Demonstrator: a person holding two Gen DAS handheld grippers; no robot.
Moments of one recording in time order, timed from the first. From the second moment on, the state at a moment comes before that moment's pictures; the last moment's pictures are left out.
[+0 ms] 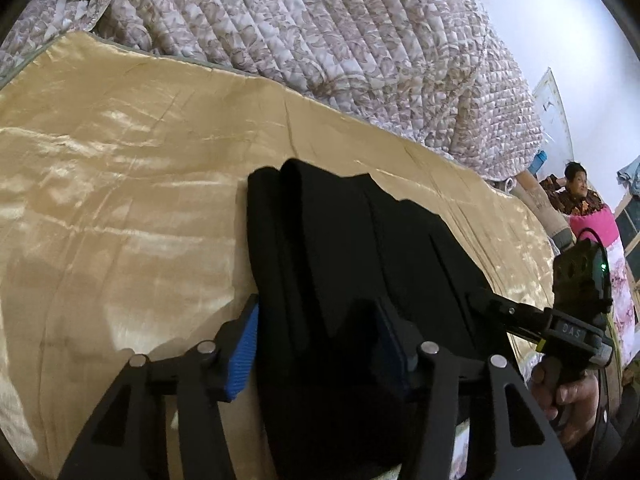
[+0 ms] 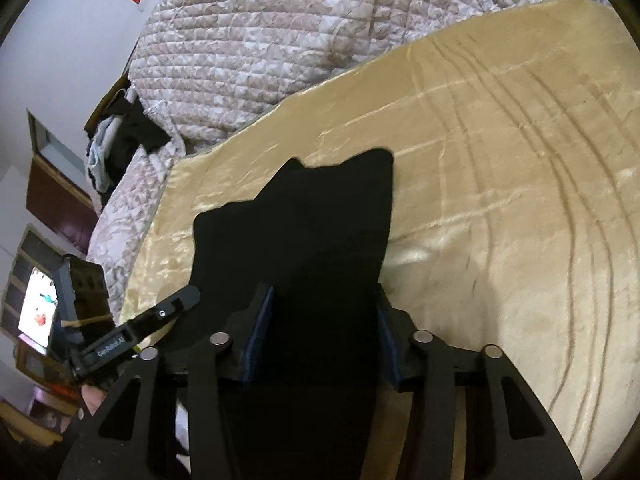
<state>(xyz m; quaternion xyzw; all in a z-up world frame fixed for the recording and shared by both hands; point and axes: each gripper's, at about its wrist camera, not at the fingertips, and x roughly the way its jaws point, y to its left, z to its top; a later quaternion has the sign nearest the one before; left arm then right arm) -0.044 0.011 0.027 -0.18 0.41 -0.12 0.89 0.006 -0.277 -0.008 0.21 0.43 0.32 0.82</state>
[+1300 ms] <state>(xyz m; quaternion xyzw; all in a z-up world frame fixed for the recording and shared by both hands) 0.035 0.056 0.075 -0.12 0.38 -0.05 0.92 0.091 -0.230 0.041 0.09 0.40 0.24 0.88</state>
